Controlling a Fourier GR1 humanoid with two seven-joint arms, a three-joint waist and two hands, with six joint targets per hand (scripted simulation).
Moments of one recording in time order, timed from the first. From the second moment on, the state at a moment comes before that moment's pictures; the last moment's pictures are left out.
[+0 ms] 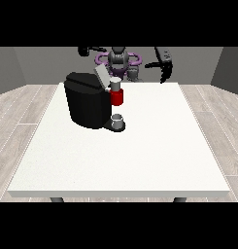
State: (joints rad) left arm -0.25 0.12 0.32 -0.70 -0.22 -0.35 -0.40; right arm -0.02 -0.01 0.17 -1.34 0.03 0.06 -0.28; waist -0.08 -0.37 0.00
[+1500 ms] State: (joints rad) left arm -0.12 0.10 0.18 -1.15 -0.09 -0.44 -0.44; right arm -0.42 -0.05 0.01 -1.34 0.17 -0.18 -0.12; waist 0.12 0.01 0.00
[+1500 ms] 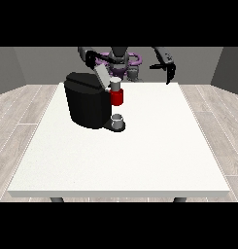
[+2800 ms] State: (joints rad) left arm -0.13 0.12 0.16 -1.20 -0.04 -0.42 -0.43; right arm -0.65 -0.08 -0.09 -1.08 0.14 -0.19 -0.22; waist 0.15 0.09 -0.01
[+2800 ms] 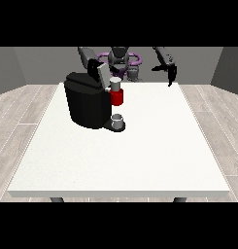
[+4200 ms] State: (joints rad) left arm -0.26 0.16 0.18 -1.05 -0.02 -0.48 -0.50; right arm -0.76 -0.05 0.09 -1.20 0.32 -0.27 -0.05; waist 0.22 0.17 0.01
